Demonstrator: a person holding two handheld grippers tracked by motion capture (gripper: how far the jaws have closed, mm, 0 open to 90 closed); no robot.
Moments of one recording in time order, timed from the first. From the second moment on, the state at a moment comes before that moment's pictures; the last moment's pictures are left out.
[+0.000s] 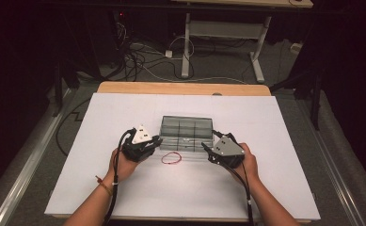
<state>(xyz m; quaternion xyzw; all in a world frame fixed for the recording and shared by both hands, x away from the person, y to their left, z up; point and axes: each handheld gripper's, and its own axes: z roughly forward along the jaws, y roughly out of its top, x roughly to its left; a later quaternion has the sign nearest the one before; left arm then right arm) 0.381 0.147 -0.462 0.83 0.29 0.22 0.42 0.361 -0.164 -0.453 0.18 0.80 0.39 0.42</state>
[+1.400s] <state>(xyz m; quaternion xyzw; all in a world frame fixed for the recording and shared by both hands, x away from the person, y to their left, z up) 0.408 0.149 -0.433 0.80 0.22 0.34 0.45 0.407 -0.172 -0.431 0.22 0.78 0.42 0.42</state>
